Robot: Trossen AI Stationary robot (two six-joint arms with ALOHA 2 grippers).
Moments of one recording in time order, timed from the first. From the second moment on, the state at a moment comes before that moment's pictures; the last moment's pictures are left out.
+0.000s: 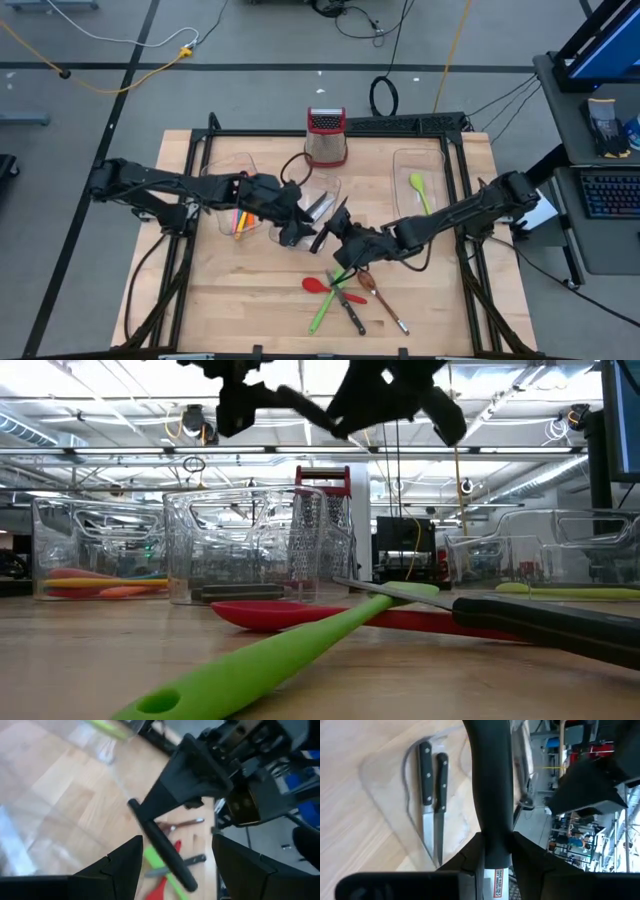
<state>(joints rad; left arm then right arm) -0.05 1.36 1.02 -0.15 0.18 -0.63 0.35 1.64 1.20 -0.25 0.69 -0.96</state>
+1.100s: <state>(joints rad) -0.04 1.48 1.02 -0.15 0.28 -0.63 0.35 1.68 1.20 -0.16 0.71 -1.01</state>
